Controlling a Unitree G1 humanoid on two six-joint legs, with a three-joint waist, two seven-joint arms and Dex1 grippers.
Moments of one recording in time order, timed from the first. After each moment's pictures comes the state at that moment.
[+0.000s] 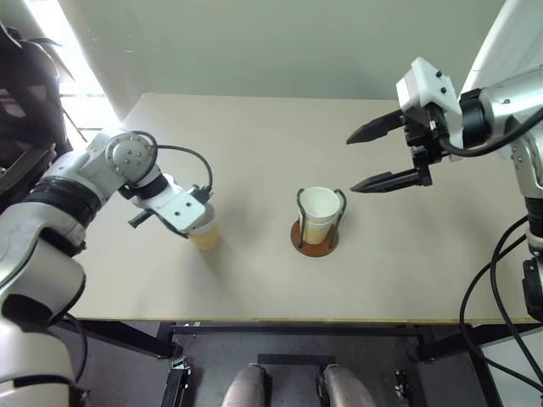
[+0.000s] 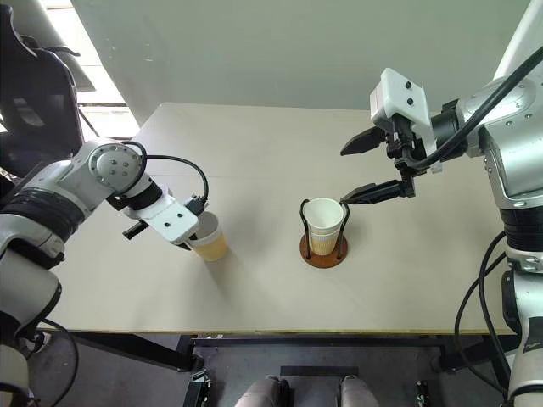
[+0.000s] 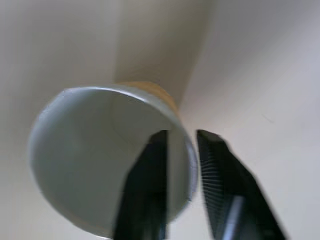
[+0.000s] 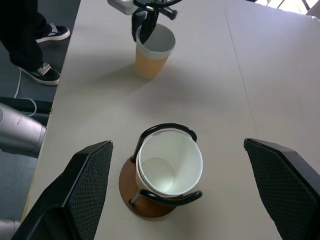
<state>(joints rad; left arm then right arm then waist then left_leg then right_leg) -1.35 0.94 -0.98 0.92 -0.04 -0.71 -1.58 -1.18 -0.87 0.22 0.00 0.26 0.68 1.50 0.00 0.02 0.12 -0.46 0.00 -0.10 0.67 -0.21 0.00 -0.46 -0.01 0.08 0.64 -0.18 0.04</state>
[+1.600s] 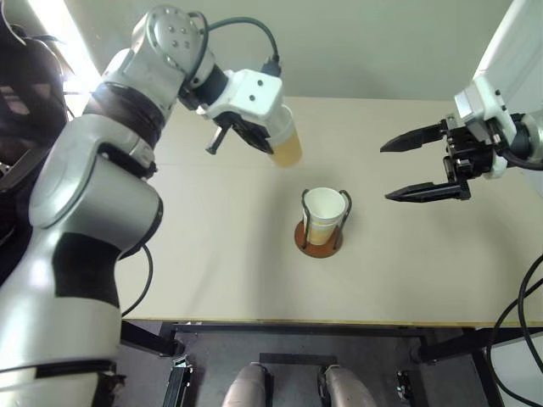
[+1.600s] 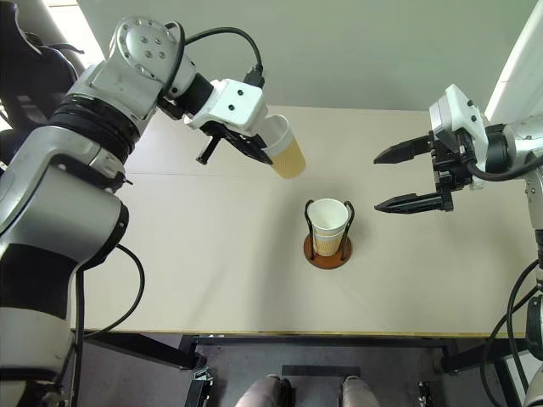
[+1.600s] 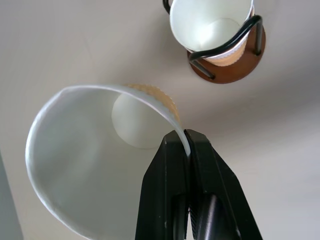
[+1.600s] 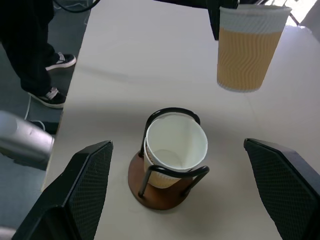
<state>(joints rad) -1.76 0.58 -0.89 1.20 -0.24 -0.43 -1.58 -0.98 -0.99 0.07 0.13 0.41 0.44 1.58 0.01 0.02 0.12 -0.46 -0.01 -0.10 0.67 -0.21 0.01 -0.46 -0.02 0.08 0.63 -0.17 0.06</state>
